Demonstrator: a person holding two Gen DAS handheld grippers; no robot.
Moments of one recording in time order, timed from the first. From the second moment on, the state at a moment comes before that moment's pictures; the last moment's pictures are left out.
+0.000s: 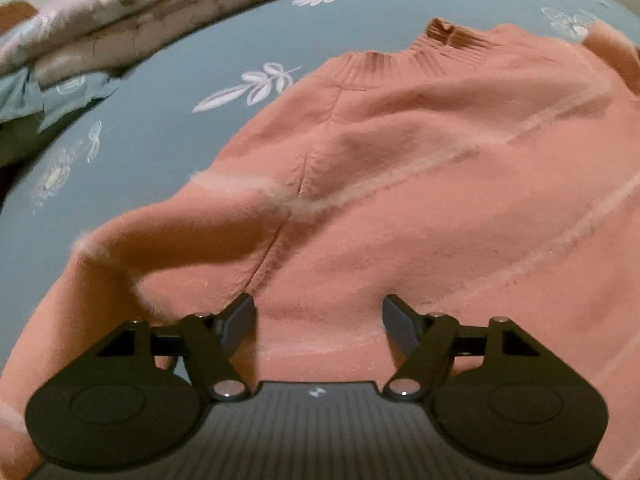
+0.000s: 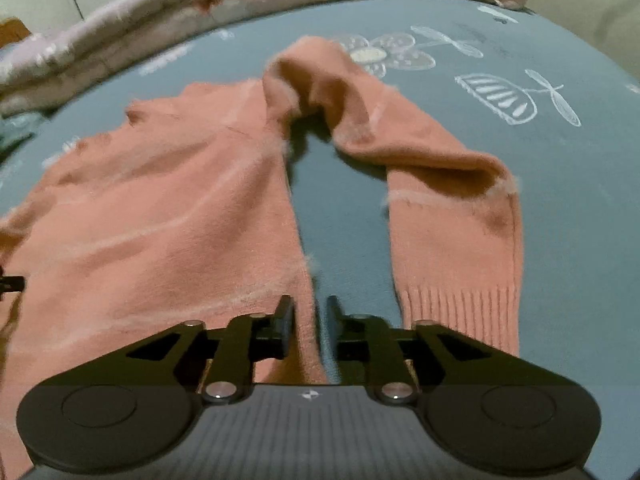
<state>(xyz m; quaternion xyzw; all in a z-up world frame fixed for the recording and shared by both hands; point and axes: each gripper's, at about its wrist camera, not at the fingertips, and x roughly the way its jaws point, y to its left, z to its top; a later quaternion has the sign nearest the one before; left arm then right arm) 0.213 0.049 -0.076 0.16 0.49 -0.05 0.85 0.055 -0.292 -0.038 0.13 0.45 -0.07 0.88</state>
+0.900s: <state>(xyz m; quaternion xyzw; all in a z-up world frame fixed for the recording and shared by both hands) 0.207 0.051 -0.075 0.15 0.48 -0.06 0.86 -0.052 -0.289 -0.036 0.17 0.55 -0.06 0.82</state>
